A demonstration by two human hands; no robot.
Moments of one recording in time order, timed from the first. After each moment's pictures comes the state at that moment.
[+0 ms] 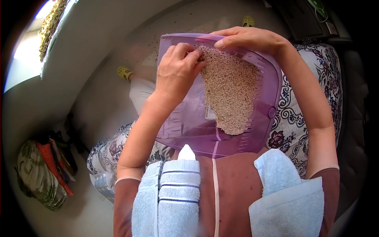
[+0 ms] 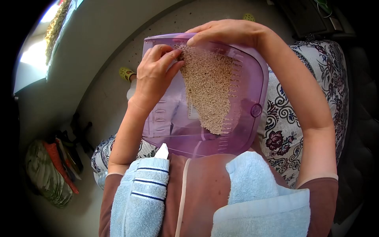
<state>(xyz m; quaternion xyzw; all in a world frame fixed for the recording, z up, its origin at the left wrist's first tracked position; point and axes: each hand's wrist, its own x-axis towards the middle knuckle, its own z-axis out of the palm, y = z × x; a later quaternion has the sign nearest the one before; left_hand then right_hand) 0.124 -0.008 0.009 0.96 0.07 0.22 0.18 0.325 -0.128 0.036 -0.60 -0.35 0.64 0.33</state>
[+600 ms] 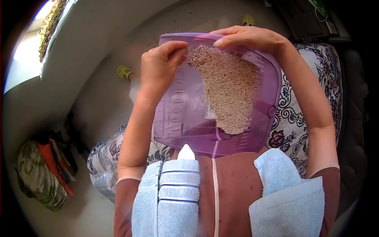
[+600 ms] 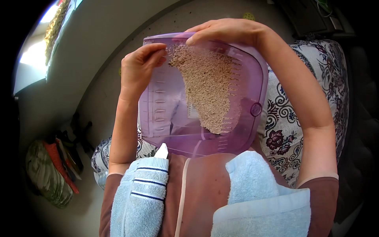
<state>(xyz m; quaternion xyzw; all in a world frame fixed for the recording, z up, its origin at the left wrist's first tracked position) 0.120 0.015 0.017 0.83 0.25 0.14 0.48 0.324 -0.126 0.042 -0.62 -0.37 0.63 0.30</state>
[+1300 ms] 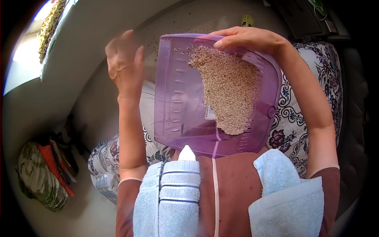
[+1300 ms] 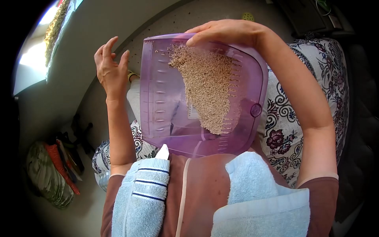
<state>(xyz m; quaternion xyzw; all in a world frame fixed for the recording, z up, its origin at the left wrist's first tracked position) 0.101 0.053 0.020 0.88 0.31 0.31 0.21 0.321 -0.130 0.044 -0.62 -0.36 0.63 0.31</state>
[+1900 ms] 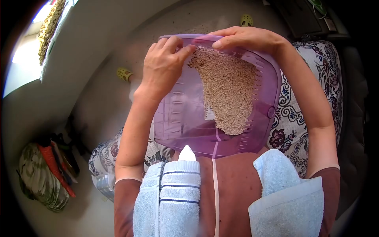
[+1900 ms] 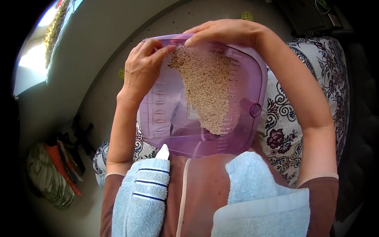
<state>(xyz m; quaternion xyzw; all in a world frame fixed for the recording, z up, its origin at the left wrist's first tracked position) 0.129 0.020 0.010 0.98 0.01 0.21 0.07 0.320 -0.132 0.046 -0.61 -0.36 0.62 0.33</state>
